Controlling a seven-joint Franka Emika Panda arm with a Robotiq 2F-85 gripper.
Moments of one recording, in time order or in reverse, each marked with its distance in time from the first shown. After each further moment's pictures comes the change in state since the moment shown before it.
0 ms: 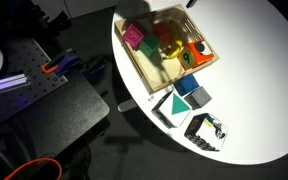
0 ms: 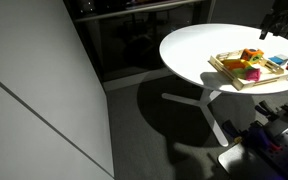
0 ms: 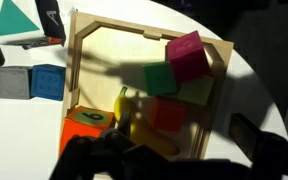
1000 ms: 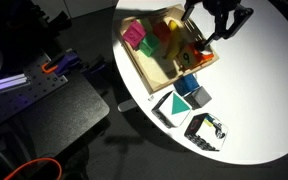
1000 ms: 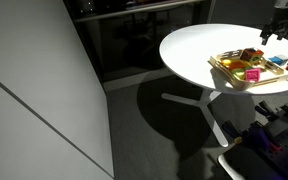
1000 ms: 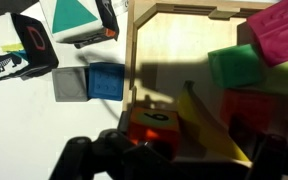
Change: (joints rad) arm -0.103 0.200 0.015 0.111 -0.107 0.136 0.098
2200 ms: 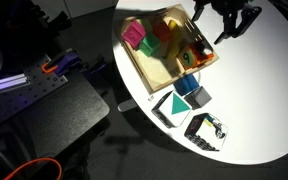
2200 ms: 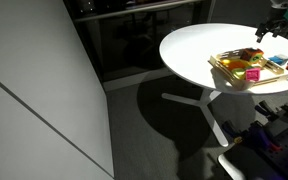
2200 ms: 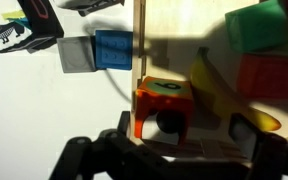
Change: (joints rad) arm -0.003 0.034 0.007 0.004 -0.004 0.159 0.051
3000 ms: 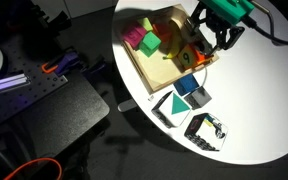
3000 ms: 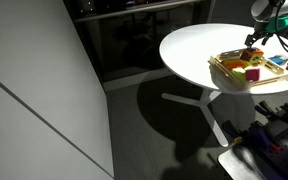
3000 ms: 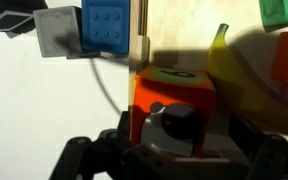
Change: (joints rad) arm 0.005 0.236 0.011 0.181 -0.019 0.012 0.058
